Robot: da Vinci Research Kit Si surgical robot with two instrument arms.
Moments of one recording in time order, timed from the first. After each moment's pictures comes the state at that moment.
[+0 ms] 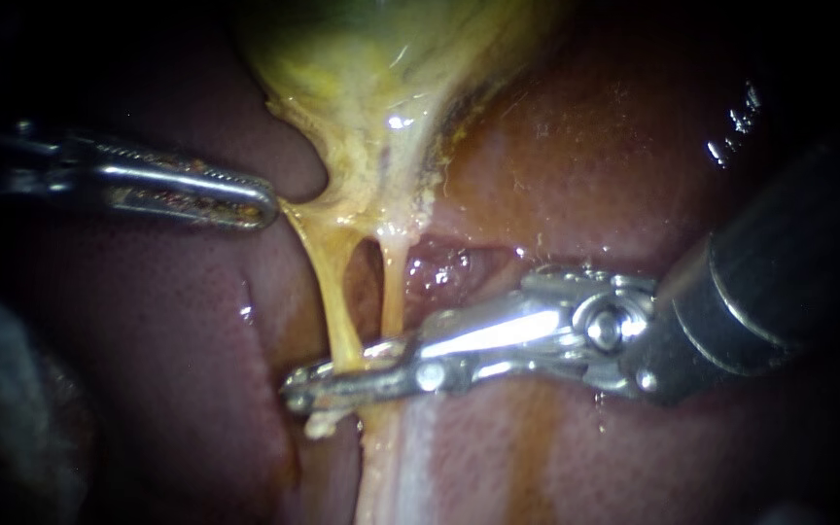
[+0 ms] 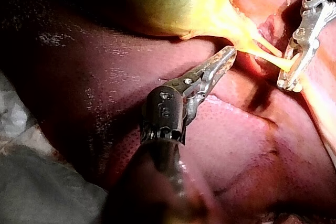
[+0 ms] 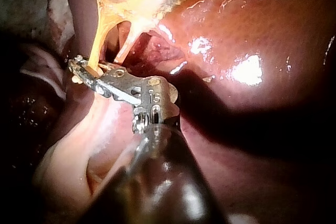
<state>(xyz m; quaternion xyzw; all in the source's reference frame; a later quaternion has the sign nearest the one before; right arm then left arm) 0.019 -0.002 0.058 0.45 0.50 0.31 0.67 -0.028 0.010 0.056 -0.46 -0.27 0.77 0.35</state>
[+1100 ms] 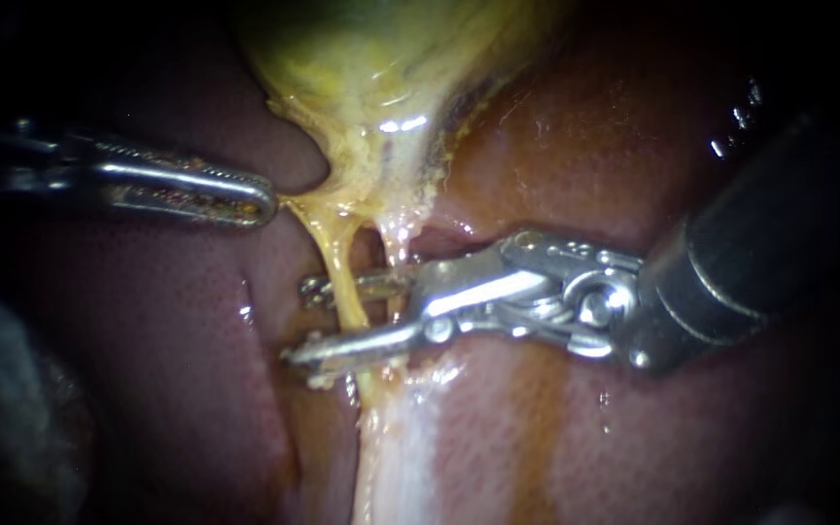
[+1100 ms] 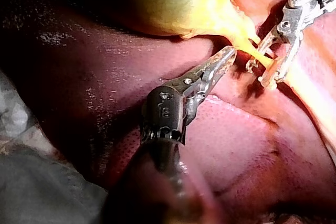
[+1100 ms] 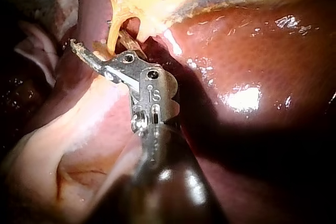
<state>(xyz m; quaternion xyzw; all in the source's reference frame) 0.020 0.001 0.062 0.36 0.55 0.26 0.71 -0.028 0.010 0.057 -0.46 -0.27 0.77 0.34</state>
